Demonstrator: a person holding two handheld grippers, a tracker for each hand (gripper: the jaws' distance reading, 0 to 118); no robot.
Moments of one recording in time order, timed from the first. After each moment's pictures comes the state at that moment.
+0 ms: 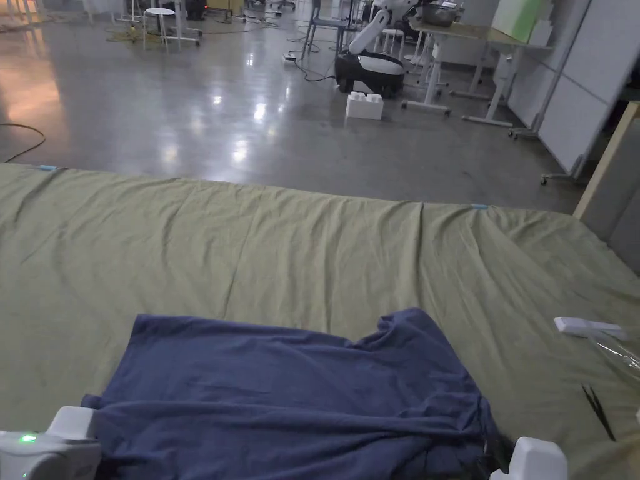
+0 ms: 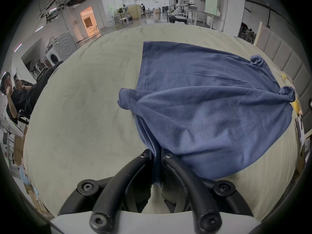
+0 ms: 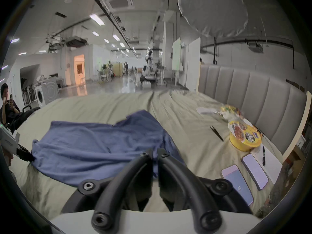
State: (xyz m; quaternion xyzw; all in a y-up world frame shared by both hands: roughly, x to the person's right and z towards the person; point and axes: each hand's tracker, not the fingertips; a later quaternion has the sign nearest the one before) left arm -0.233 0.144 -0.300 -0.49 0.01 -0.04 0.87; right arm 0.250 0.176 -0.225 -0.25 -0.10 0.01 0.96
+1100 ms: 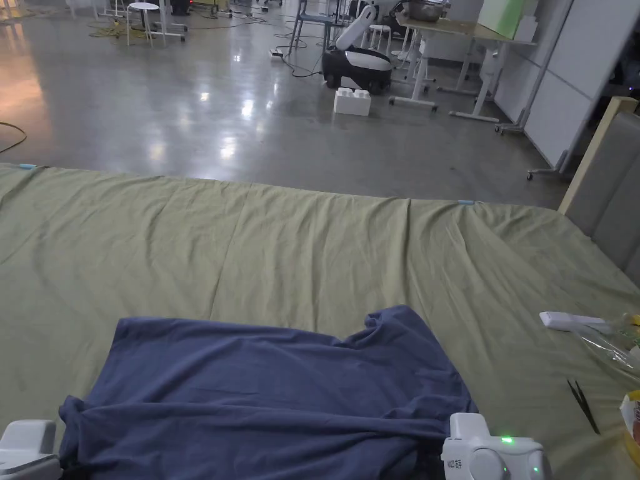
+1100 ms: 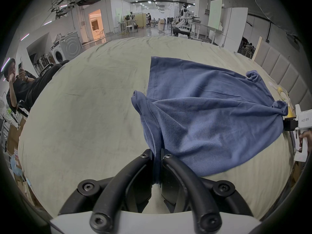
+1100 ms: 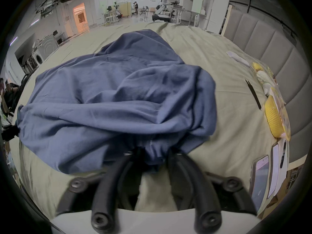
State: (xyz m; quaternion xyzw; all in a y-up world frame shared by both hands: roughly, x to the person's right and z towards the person) left arm -0.253 0.149 -0.286 -0.45 0.02 0.00 0.89; right arm 0.273 0.107 -0.331 -0.50 -0.01 0.03 0.87
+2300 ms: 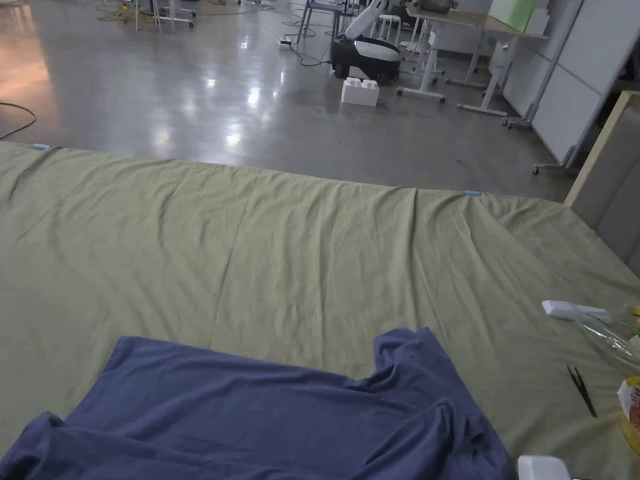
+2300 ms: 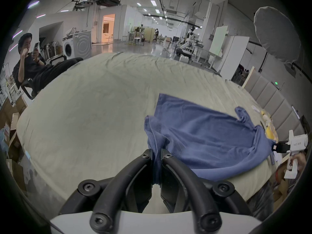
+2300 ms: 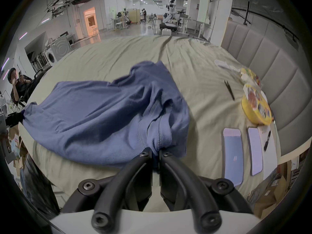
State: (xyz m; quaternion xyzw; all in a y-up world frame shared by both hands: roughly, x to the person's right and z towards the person) left arm -0.302 0.182 -0.166 -0.39 0.02 0.09 0.92; right arm 0.287 0.170 -0.190 -0.48 0.01 0.03 0.88
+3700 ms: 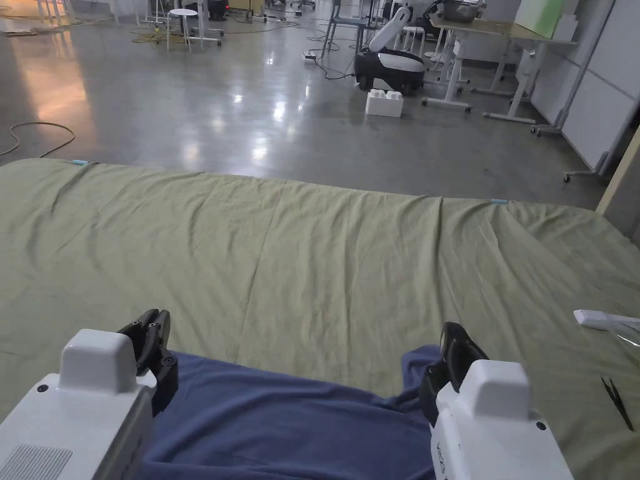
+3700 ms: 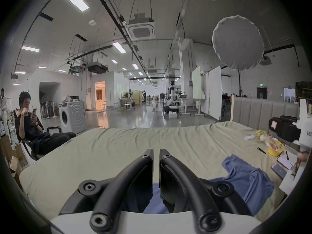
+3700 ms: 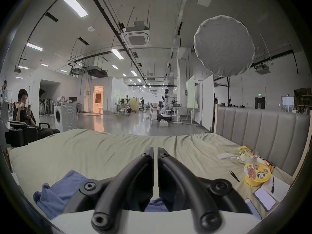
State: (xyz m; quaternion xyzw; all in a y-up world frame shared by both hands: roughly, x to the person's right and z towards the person) left arm -0.170 0.282 -0.185 -0.06 0.00 -0.02 1.00; right arm 0.137 0.269 -0.194 0.01 -0.02 0.05 1.00
